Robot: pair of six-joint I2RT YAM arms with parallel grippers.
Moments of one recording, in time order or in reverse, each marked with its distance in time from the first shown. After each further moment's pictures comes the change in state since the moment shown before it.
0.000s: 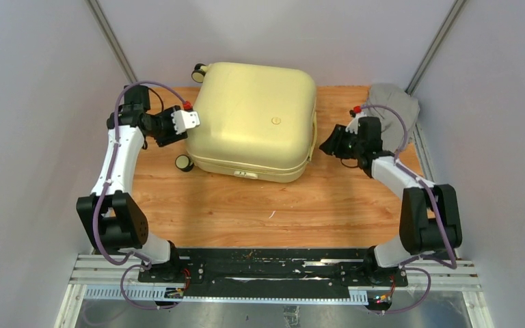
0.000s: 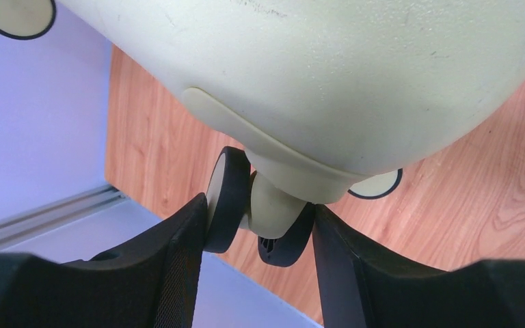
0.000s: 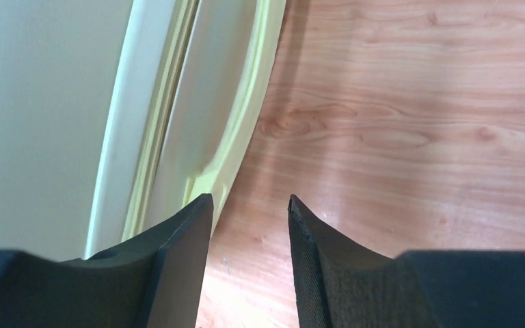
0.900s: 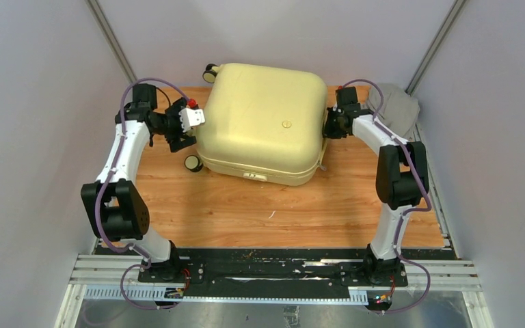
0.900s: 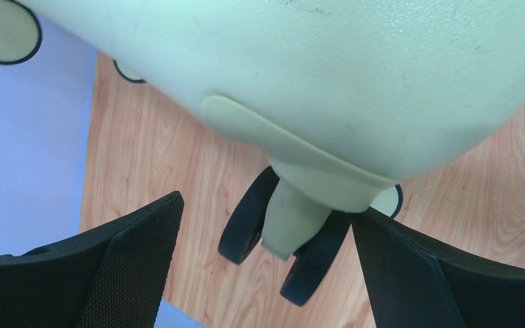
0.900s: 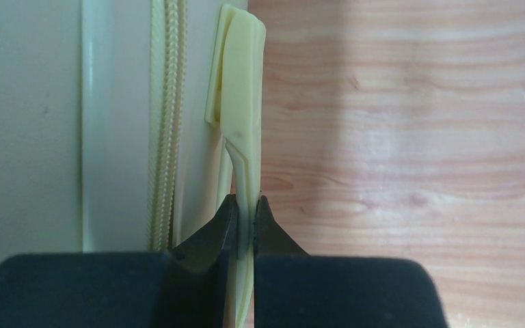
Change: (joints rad) left arm -0.025 0.056 0.011 0.034 0.161 -0.041; right arm 0.051 0.382 0.517 -0.421 0.270 -0.014
